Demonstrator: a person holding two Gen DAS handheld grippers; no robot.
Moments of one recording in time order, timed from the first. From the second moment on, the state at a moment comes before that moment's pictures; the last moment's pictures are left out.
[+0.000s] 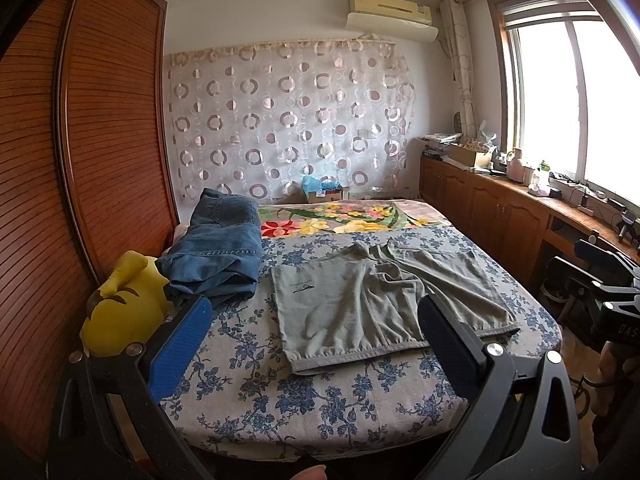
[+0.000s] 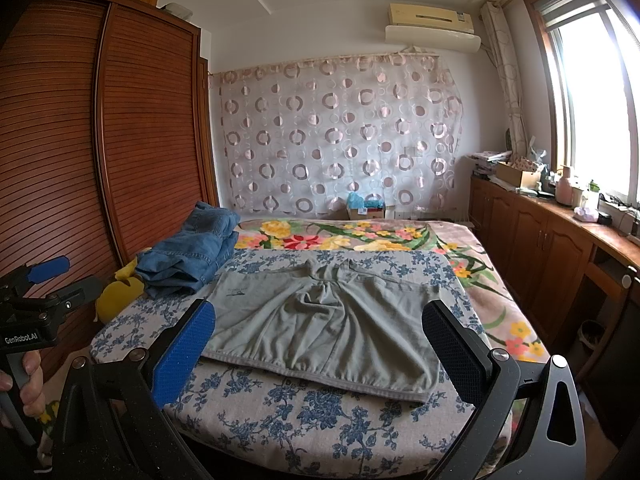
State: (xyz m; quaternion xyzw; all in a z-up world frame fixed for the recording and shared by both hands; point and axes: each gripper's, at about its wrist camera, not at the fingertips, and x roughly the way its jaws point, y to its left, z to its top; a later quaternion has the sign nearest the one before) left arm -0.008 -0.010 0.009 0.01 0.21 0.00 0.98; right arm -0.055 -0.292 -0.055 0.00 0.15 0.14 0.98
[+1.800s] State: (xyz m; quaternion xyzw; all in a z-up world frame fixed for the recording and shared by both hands) left arm 0.079 0.030 -0.098 -0.06 0.36 -0.06 0.93; right arm -0.021 -0.331 -0.086 -0.01 0.29 0.09 0.95
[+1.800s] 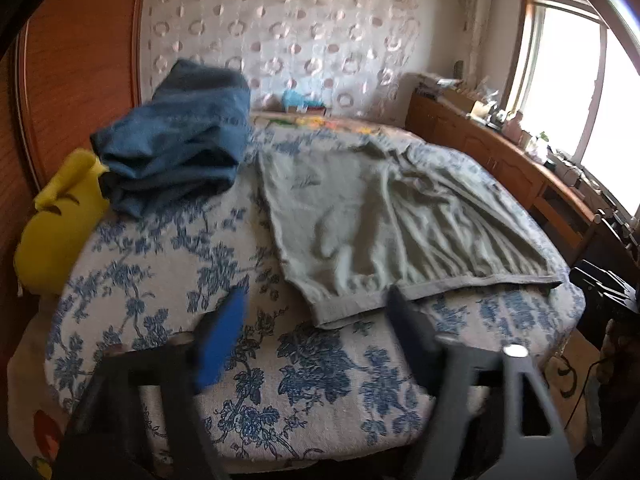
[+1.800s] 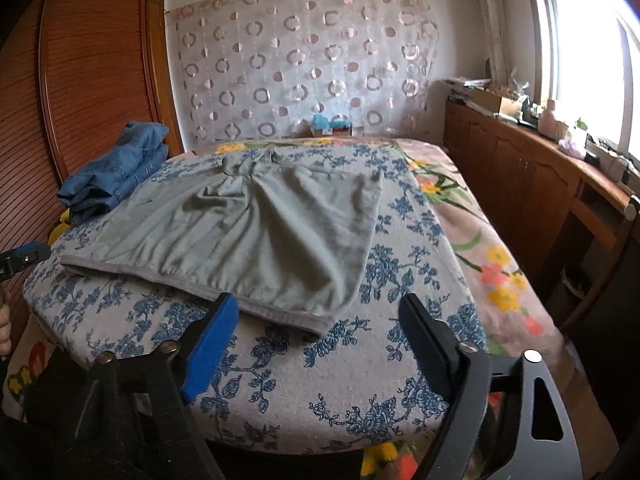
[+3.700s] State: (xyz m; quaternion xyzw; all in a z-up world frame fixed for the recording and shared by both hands) left arm 0.068 0.002 -0.060 -0.03 0.34 -0.13 0.93; right arm -0.058 -0.373 -0.056 0.01 0.30 0.13 0.95
